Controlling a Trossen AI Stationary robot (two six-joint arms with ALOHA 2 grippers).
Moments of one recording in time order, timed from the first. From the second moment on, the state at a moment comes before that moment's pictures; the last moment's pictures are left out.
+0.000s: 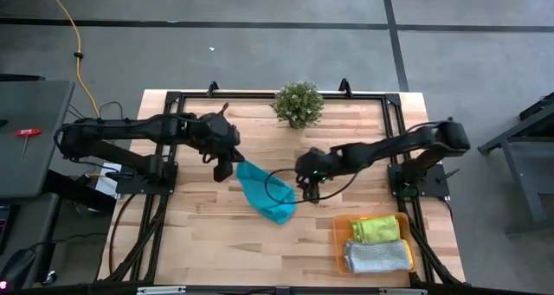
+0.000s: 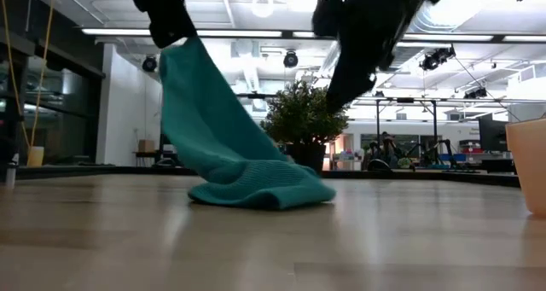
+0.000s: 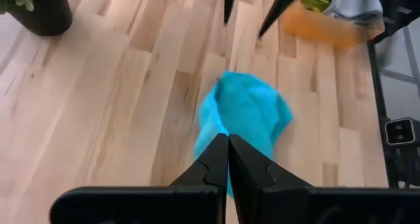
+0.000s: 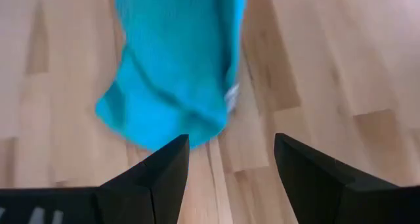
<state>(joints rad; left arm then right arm) 0.21 1.16 1.03 -0.70 0.14 -0.20 0.10 1.58 1.07 -0.44 0.04 0.28</state>
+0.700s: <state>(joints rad) 0.22 1.15 1.03 -0.70 0.16 -0.25 0.01 1.89 1.06 0.04 0.06 0.31</state>
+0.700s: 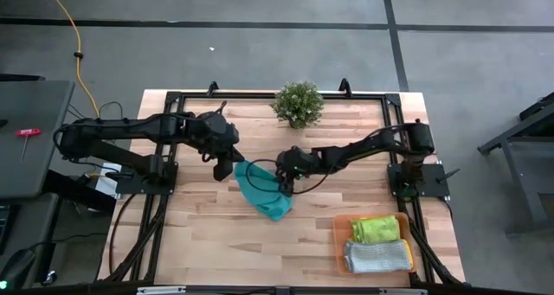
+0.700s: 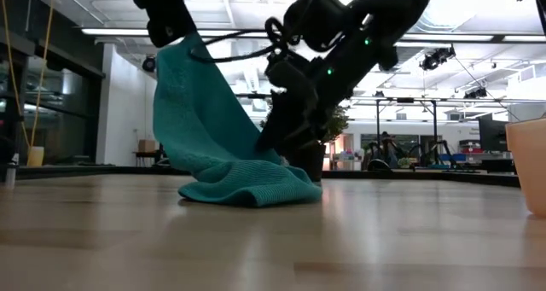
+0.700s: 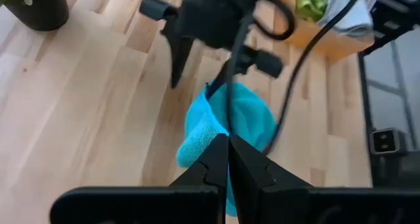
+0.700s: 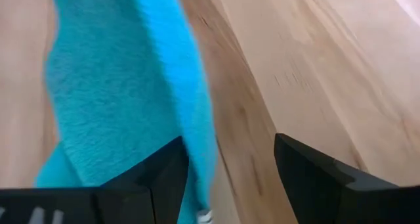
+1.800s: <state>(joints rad) 0.22 1.14 1.31 -0.71 0.33 -0.32 0.01 1.87 1.06 0.20 0.02 0.39</state>
